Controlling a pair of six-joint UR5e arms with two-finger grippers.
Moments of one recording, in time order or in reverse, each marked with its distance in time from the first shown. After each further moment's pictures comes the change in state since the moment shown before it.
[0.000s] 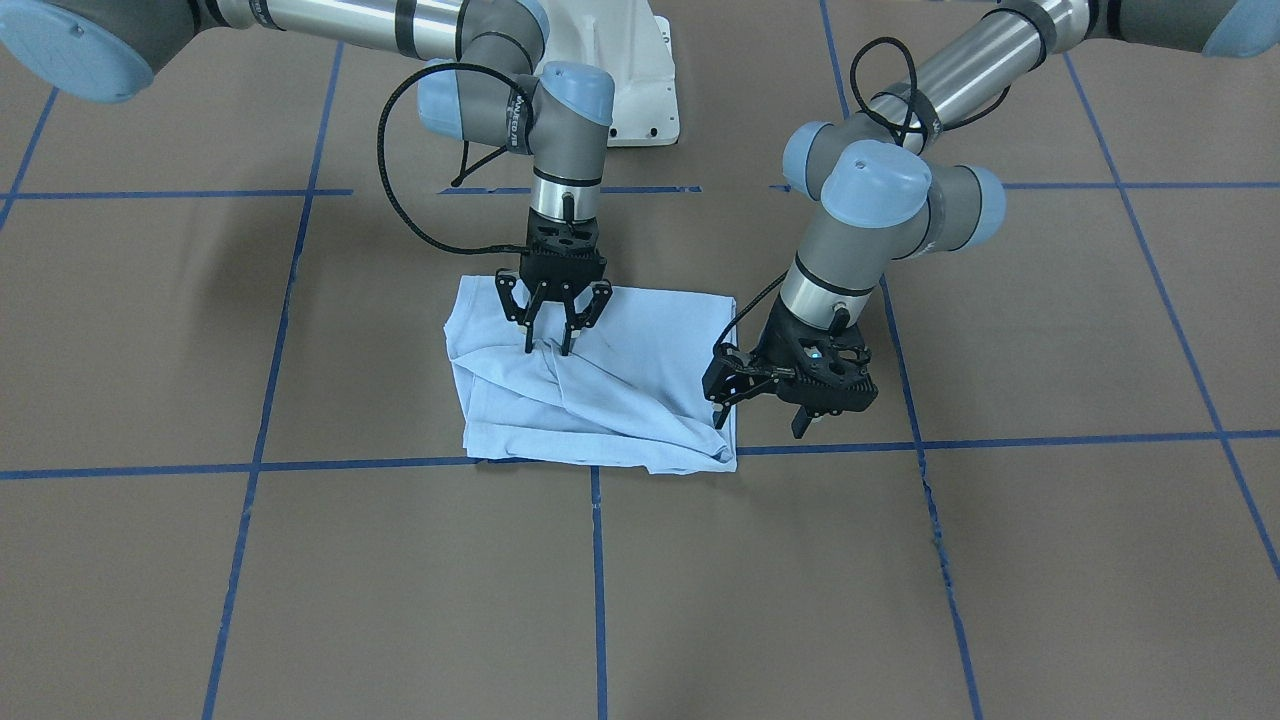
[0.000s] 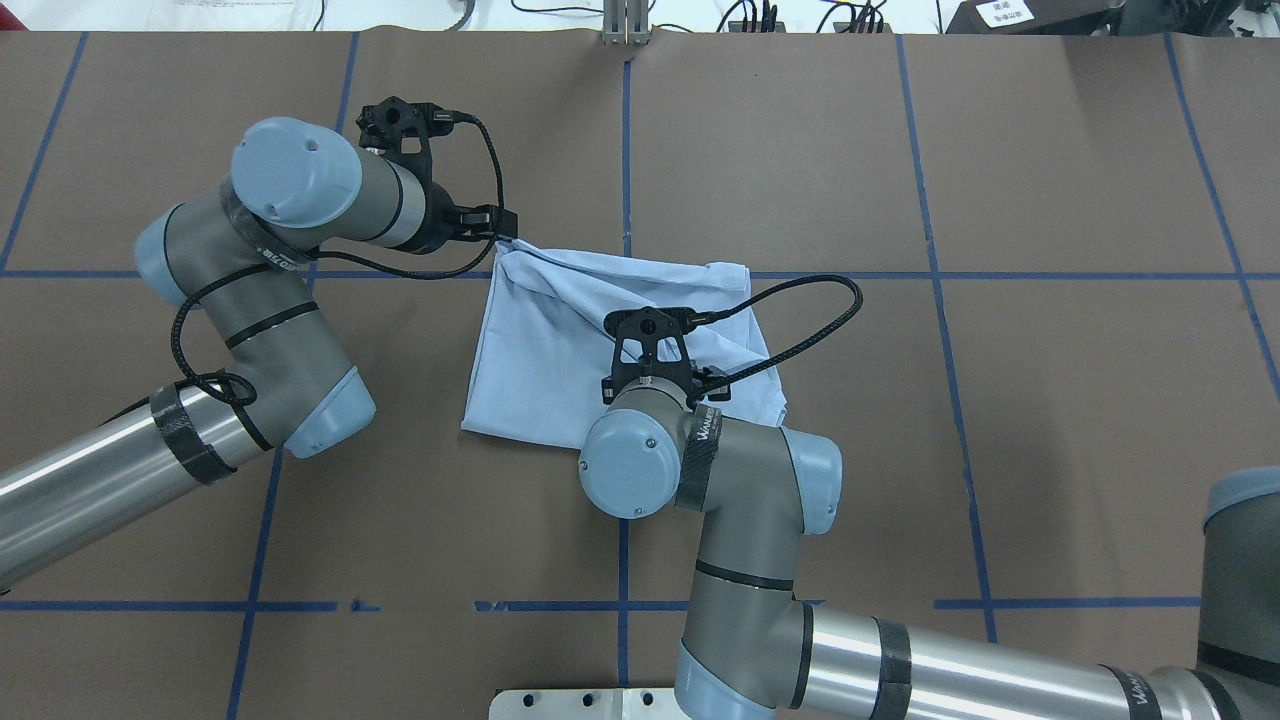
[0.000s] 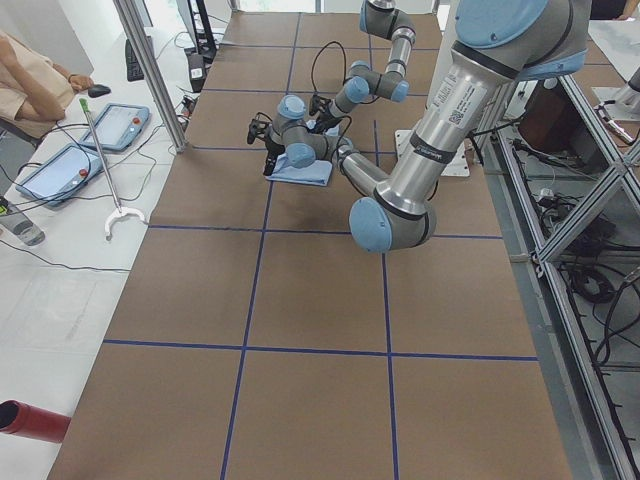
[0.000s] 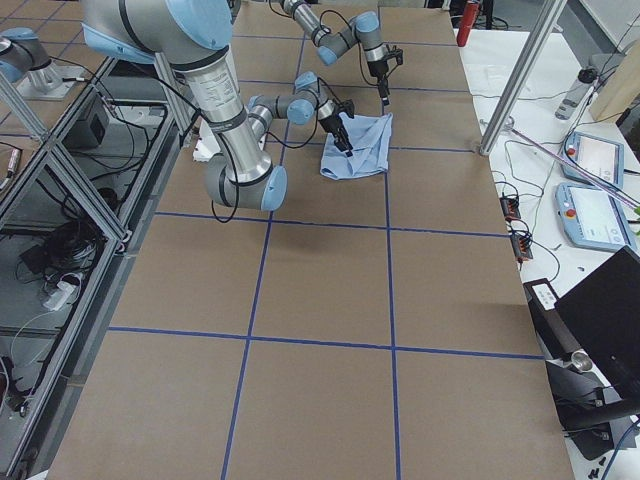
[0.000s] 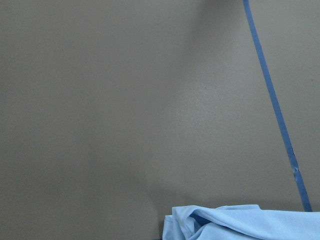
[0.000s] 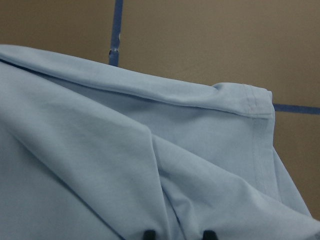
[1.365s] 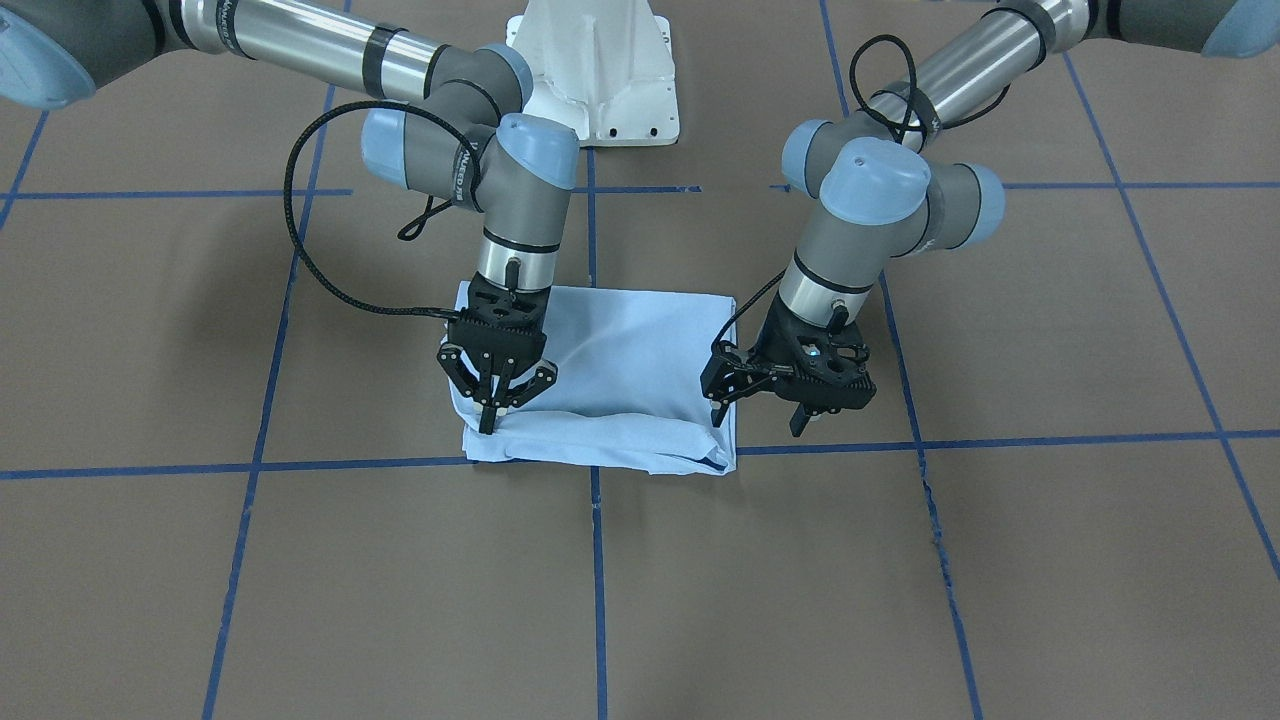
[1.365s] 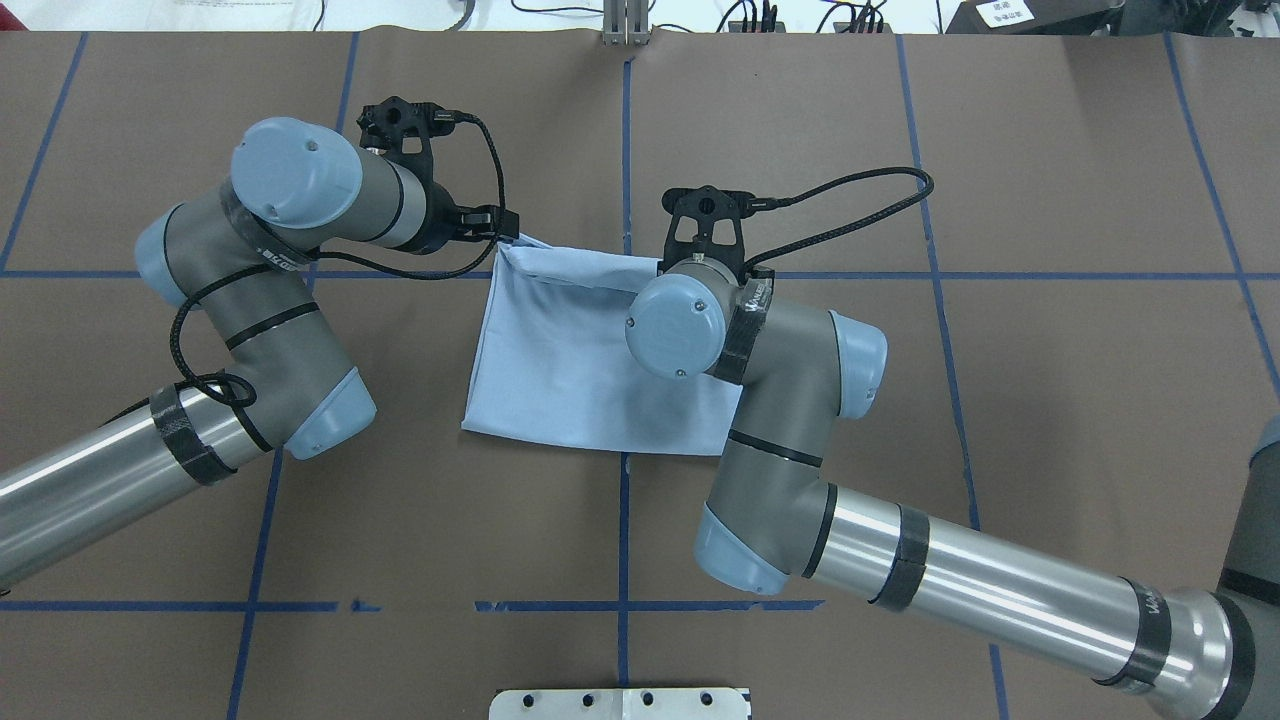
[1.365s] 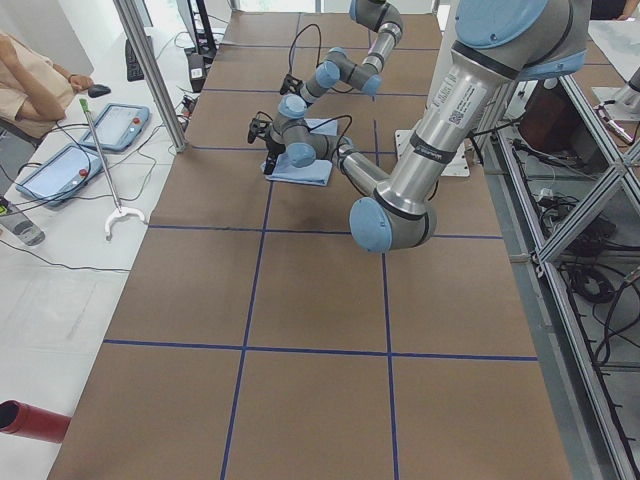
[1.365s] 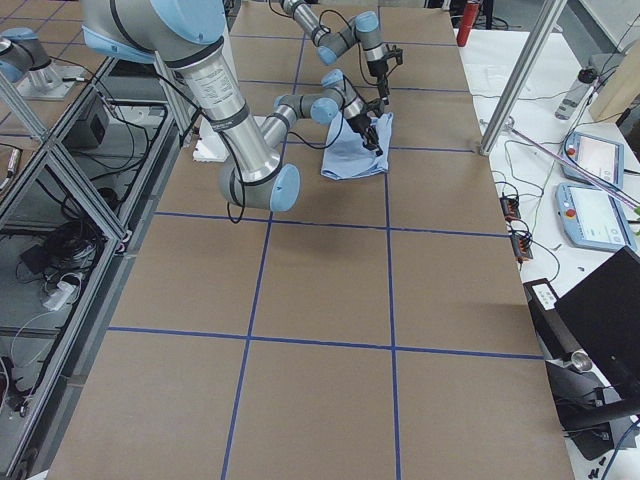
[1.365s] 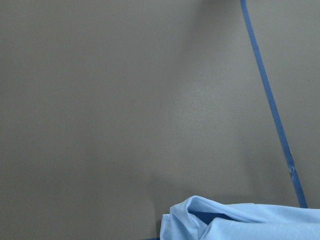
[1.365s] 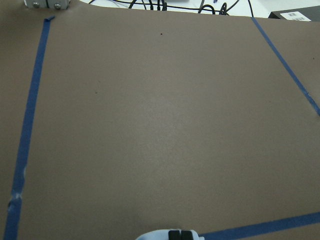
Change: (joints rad) left arm 0.001 0.000 -0.006 0.002 0.000 0.000; right arm 0.188 0.026 -0.086 0.029 0.035 0.007
